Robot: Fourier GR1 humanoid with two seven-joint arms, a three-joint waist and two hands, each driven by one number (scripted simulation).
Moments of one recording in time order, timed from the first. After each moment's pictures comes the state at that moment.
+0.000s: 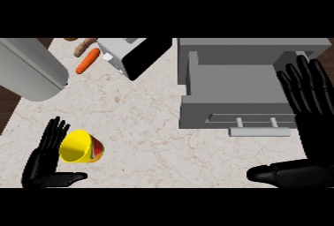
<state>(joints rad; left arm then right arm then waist) -0.01 0.18 0.29 -1.03 0.08 -0.37 -0.62 -0.12 -0.09 -0.04 -2.07 -0.15 0.11 0.18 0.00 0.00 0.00</state>
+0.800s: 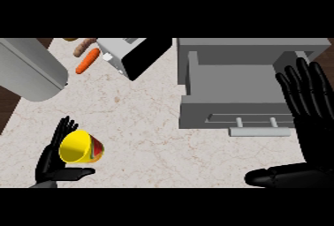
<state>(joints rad) -0.15 0.22 0.27 -0.71 0.04 -0.35 -0.79 -0.10 -0.07 -0.03 -2.08 -0.13 0.11 0.17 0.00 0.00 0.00</state>
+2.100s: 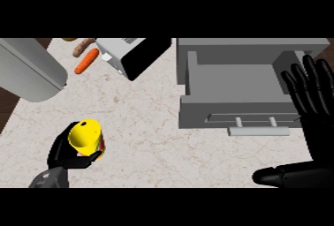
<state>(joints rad) -0.30 0.22 0.24 -0.51 0.14 -0.50 -0.82 -0.12 -0.09 -0.06 -2.08 -0.17 0.13 0.19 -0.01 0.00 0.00</state>
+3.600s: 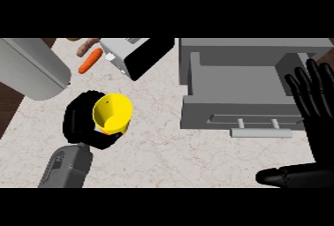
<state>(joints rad) -0.29 0.05 0.13 -1.14 0.23 -0.24 -0.65 -0.09 -0.10 -0.08 -2.08 -0.17 0.14 0.18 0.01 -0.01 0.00</state>
